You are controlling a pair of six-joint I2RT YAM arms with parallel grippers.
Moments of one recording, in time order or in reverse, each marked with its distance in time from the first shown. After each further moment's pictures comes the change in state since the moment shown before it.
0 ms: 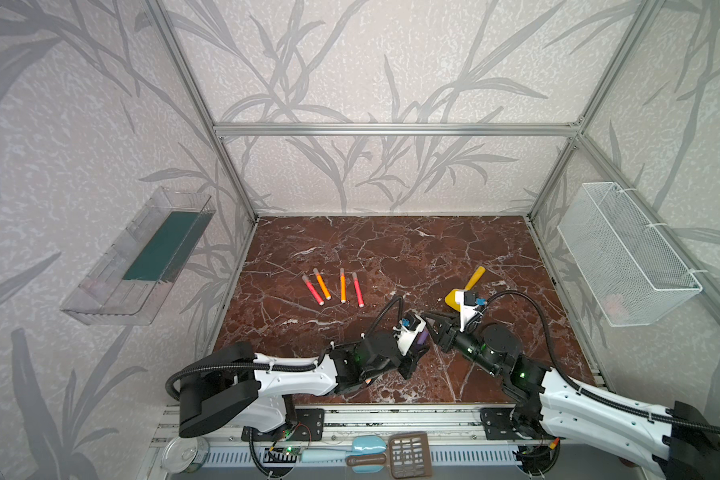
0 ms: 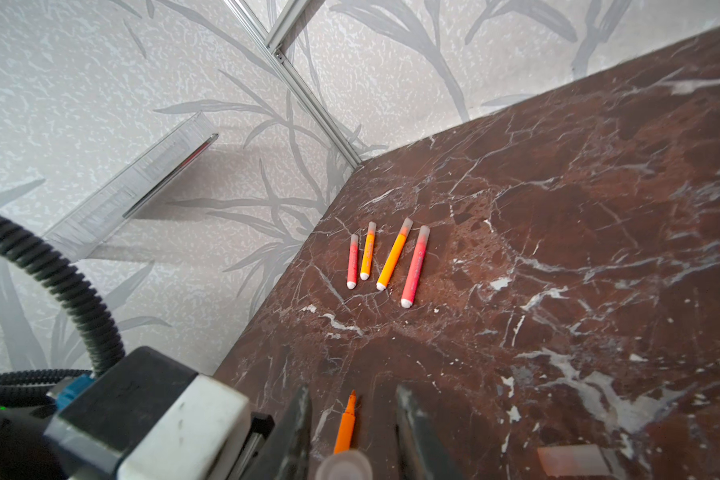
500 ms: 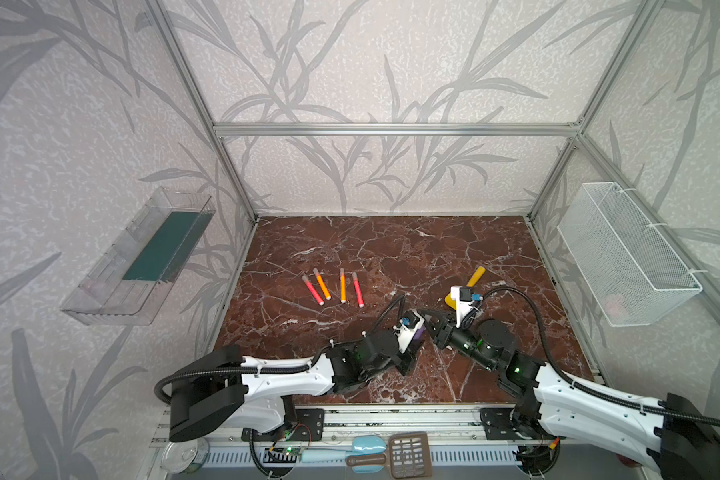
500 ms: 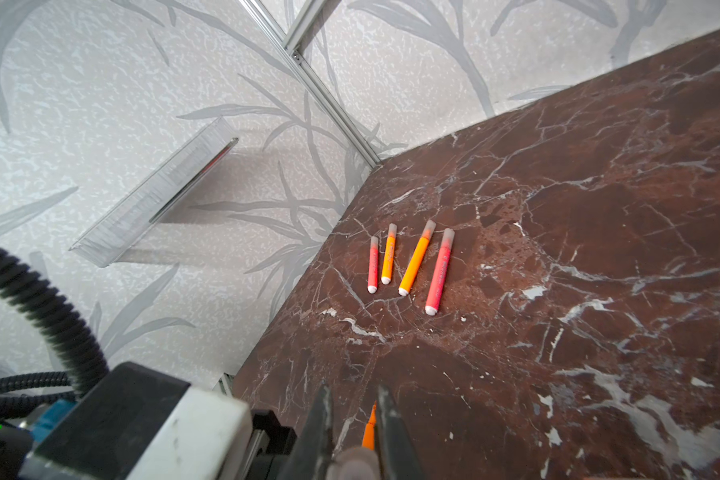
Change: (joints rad) left arm 0.002 -0.080 0.039 -0.152 -0.126 0.090; right arm 0.002 0.063 0.030 0.083 -0.071 0.011
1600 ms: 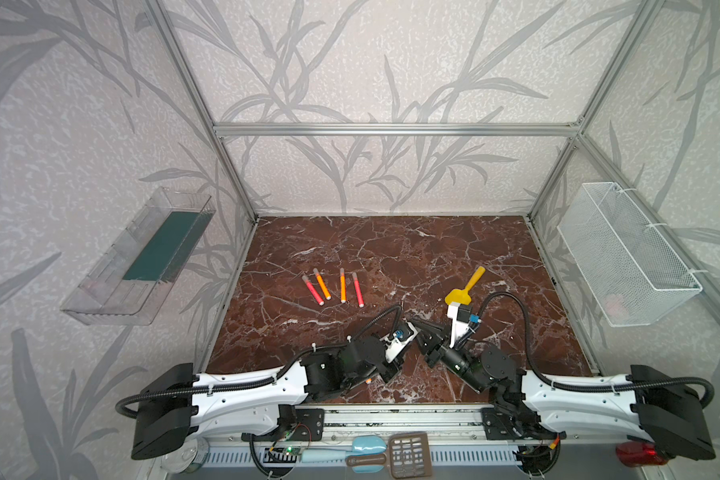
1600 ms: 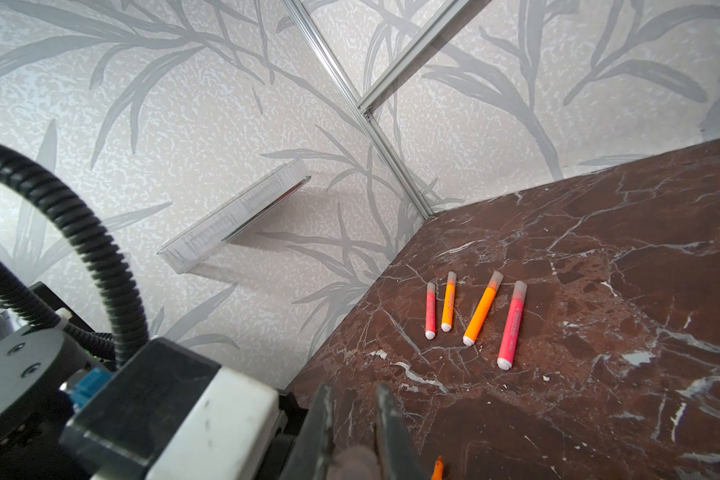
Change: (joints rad) left arm -0.032 -0.223 -0.009 -0.261 -0.066 0.190; right arm 0.308 0.175 -0.090 0.449 0.304 -0.080
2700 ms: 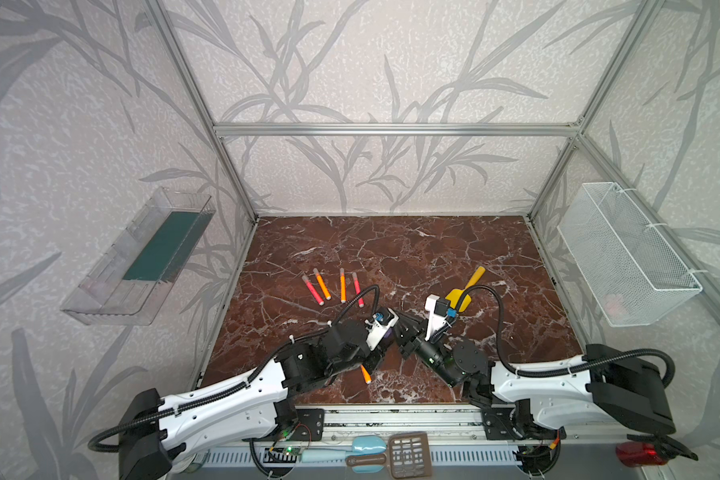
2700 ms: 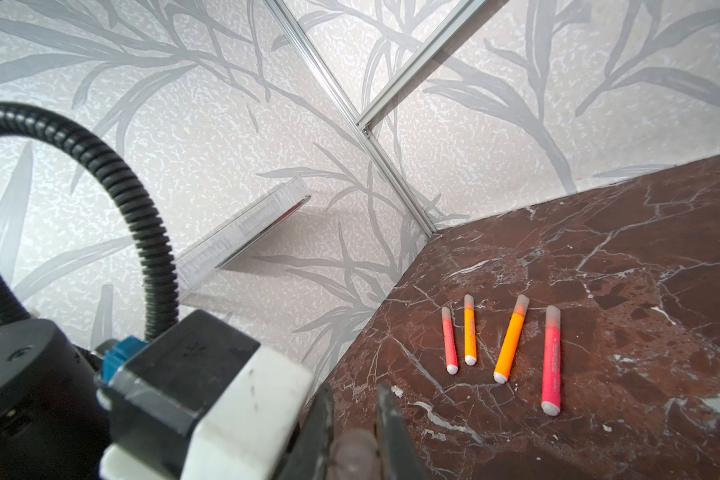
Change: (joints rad) left arm 0.171 -0.163 0.072 -0.286 0.175 -0.076; right arm 0.049 0.262 0.183 0.105 0.093 -0.018
